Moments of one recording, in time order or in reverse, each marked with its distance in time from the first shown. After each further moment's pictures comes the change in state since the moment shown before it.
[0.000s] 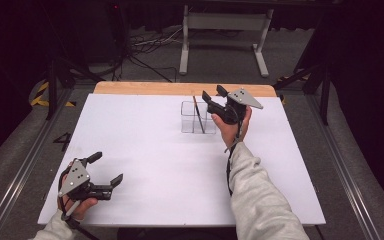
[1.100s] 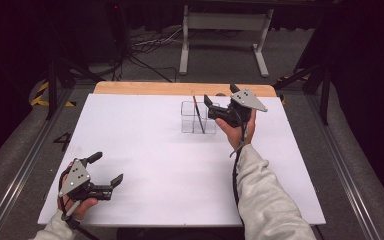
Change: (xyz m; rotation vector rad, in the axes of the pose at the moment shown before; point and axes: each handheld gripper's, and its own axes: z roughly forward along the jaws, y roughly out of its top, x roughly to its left) left arm 0.000 0.000 0.000 0.007 0.001 0.008; right arm 0.007 0.016 -0.021 -0.011 -0.069 -0.096
